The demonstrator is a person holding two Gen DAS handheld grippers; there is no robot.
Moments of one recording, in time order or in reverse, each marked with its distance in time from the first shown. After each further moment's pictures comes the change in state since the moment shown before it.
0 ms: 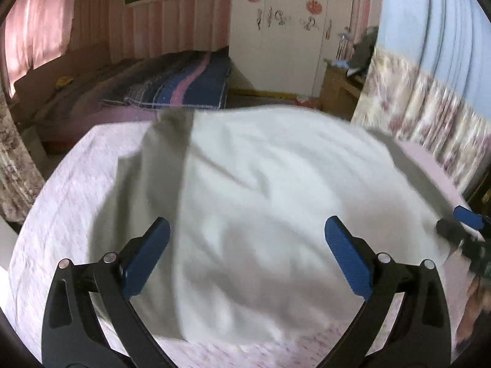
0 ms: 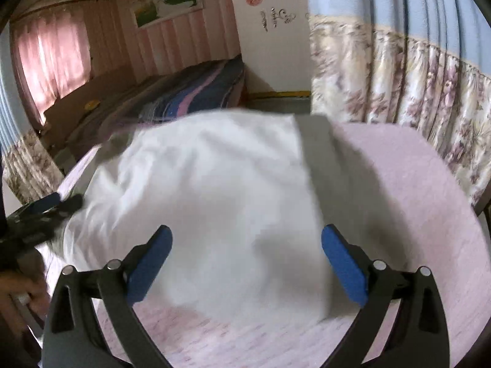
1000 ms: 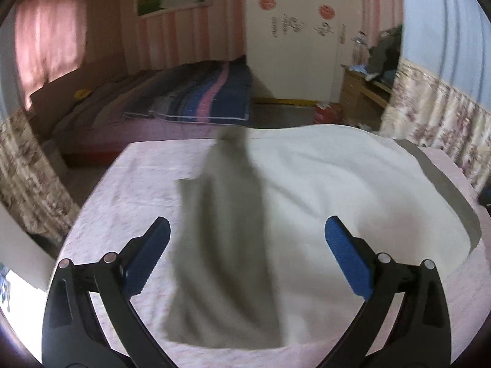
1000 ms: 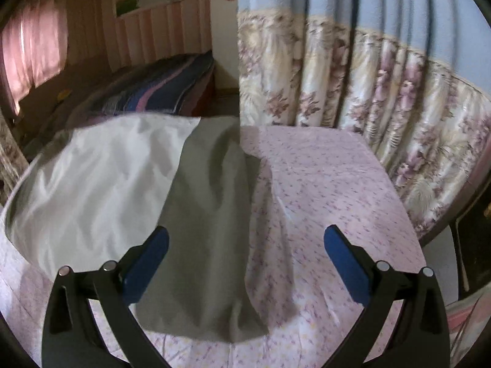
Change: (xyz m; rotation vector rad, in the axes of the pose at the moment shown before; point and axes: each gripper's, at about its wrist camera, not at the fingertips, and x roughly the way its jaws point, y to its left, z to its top) left arm -0.023 0.059 0.037 0.023 -0.038 0.080; right arm -0.003 -0.147 0.035 -0.004 0.012 -0.131
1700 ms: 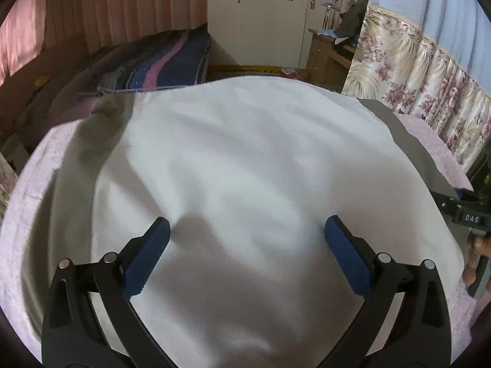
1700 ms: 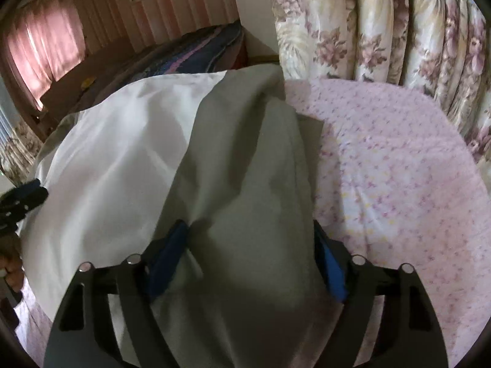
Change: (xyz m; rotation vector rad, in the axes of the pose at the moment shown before) left arm 0.096 -0.112 -0.006 0.026 0.152 -0.138; right arm 0.096 0.014 -0.001 0.044 0.131 0.202
